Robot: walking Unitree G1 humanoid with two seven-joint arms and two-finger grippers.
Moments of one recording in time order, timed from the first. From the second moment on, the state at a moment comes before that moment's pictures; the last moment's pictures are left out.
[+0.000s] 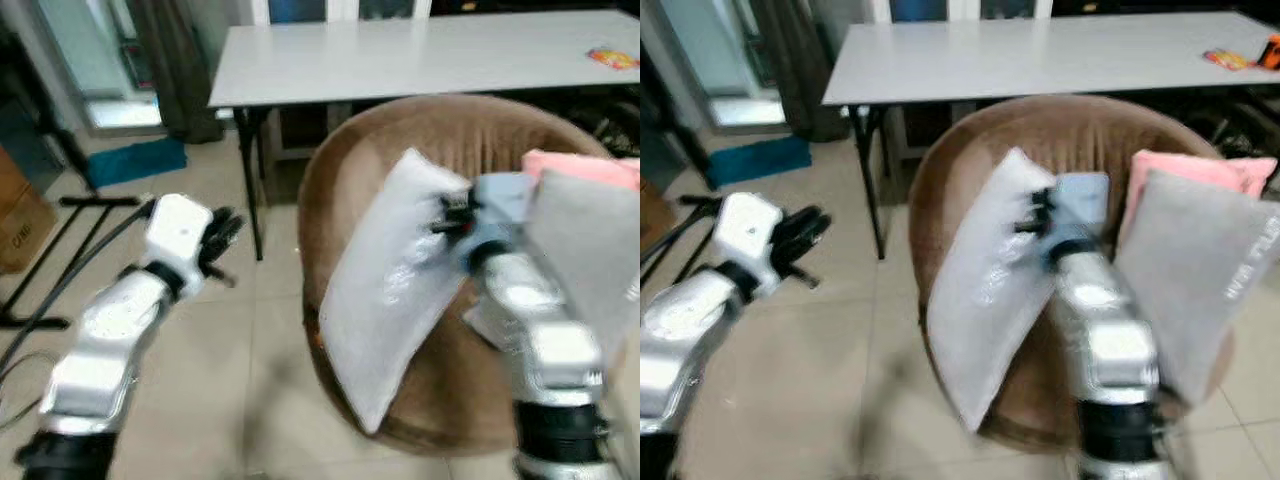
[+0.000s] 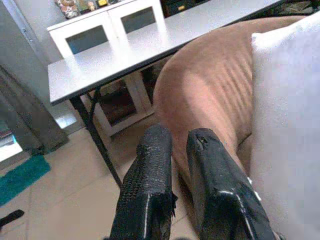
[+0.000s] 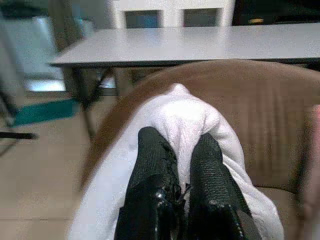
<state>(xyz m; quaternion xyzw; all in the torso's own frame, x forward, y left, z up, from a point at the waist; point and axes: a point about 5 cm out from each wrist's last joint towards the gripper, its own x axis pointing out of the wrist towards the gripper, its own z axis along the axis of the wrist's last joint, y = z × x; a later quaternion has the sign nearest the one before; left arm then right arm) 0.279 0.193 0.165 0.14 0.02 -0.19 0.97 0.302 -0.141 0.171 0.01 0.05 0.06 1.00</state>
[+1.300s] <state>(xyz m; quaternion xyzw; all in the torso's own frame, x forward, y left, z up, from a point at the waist) 0.277 0.183 0.170 0.16 0.01 -0.23 0.96 0.320 -0.139 0.181 0.03 0.01 0.07 1.00</state>
